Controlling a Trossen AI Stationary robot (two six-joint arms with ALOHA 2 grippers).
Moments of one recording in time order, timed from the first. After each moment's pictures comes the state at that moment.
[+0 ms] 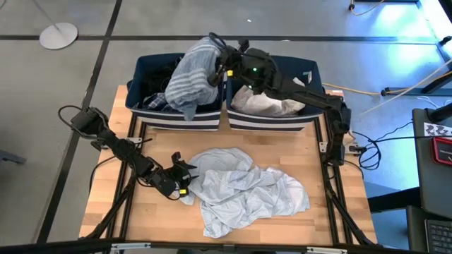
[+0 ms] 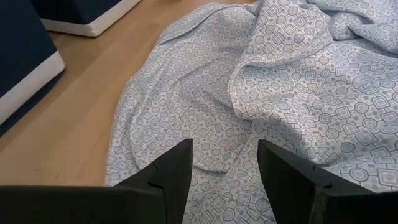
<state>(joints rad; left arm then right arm) -0.62 1.45 0.45 0.20 -0.79 -0.60 -0.28 1.90 2.05 -0.07 0.40 -0.32</state>
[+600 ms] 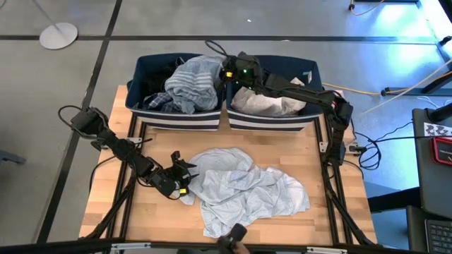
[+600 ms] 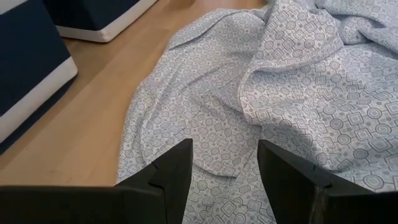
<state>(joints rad) -0.62 1.45 0.45 0.20 -0.83 -0.60 -0.42 1.90 1.72 -0.05 0.20 -0.05</state>
